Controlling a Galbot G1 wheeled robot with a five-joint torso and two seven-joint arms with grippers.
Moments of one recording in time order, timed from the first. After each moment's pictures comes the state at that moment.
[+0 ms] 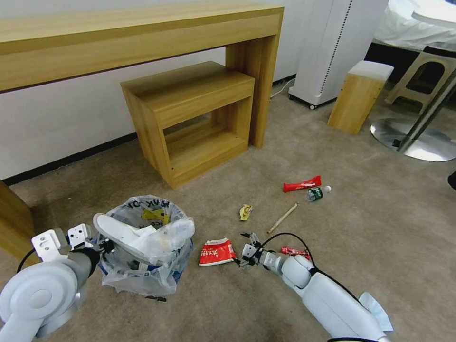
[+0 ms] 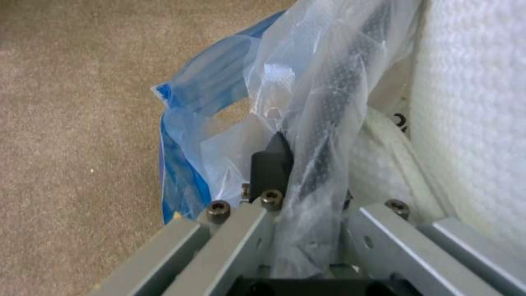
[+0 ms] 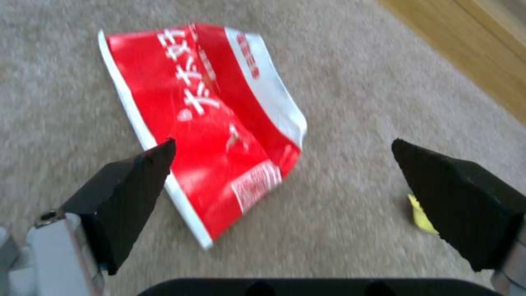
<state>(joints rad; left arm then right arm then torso) 1.48 -0.93 -0.74 -2.30 -1.50 0.66 -0.98 -0.81 1.20 -0.16 1.14 -0.25 0.12 -0.34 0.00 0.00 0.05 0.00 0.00</state>
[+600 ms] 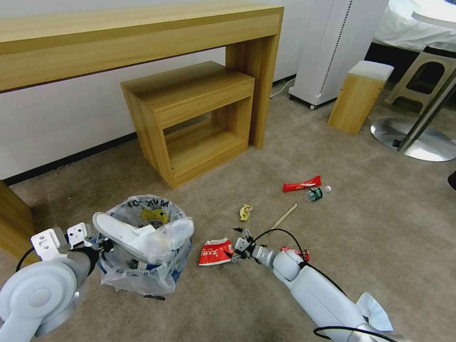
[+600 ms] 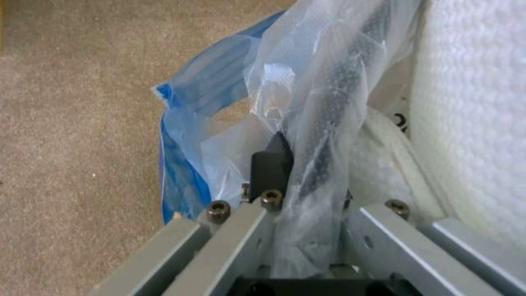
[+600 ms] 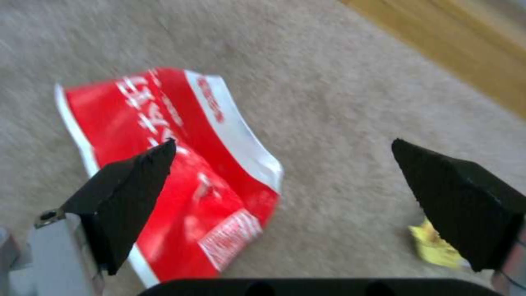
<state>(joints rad) 1.47 -0.92 -0.74 -2.30 -1.49 0.66 -0.97 -0.72 1.27 -0.16 0.99 -0.13 0.20 -0.38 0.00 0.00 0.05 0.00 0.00</state>
